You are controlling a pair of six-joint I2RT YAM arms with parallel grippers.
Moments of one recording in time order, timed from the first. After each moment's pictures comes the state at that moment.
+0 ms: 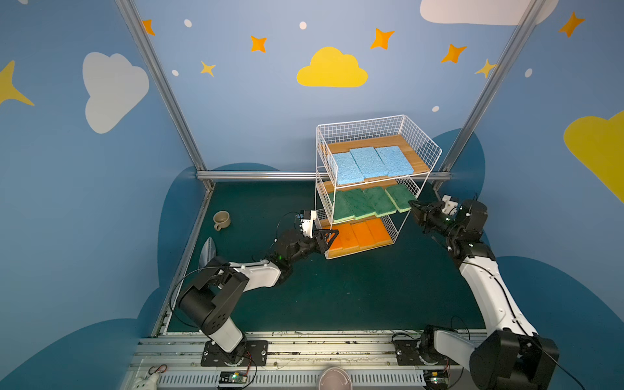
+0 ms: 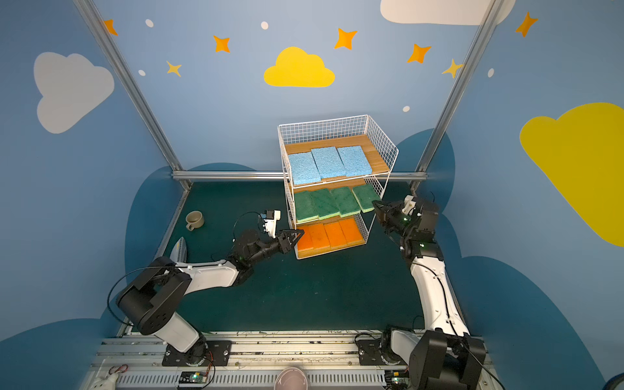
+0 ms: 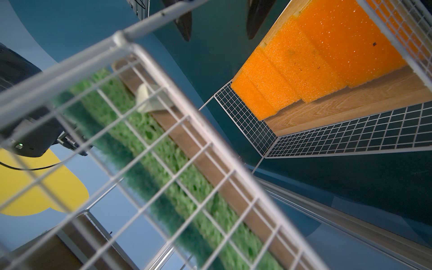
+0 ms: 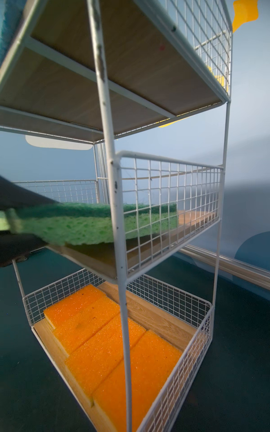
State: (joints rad) left arm -0.62 1.63 0.67 0.90 0.35 -0.75; right arm -0.09 1.15 0.92 -0.06 -0.64 1.30
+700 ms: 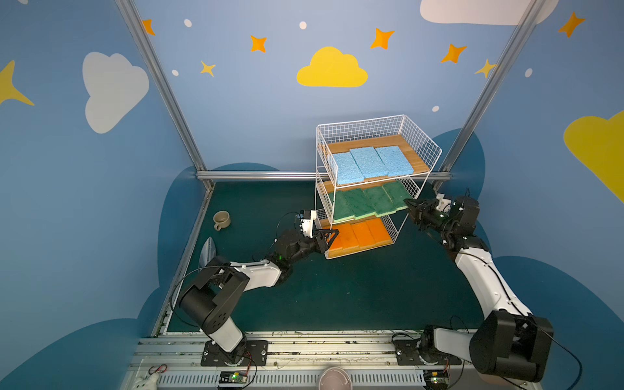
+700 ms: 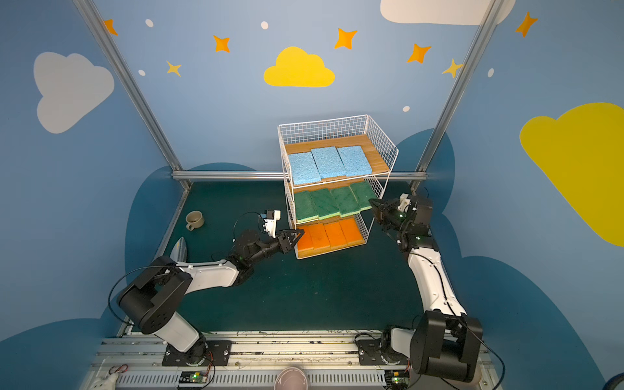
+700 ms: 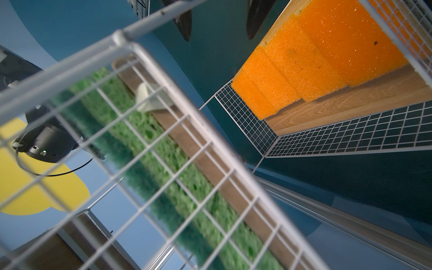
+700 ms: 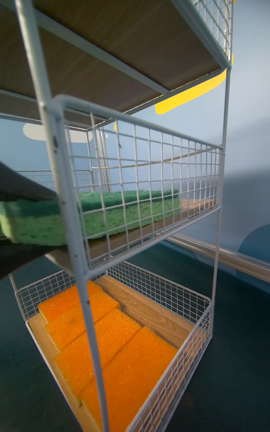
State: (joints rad) left arm -0.62 1.63 0.67 0.90 0.35 -0.75; right arm -0.07 1.26 0.95 -0.01 -0.65 1.29
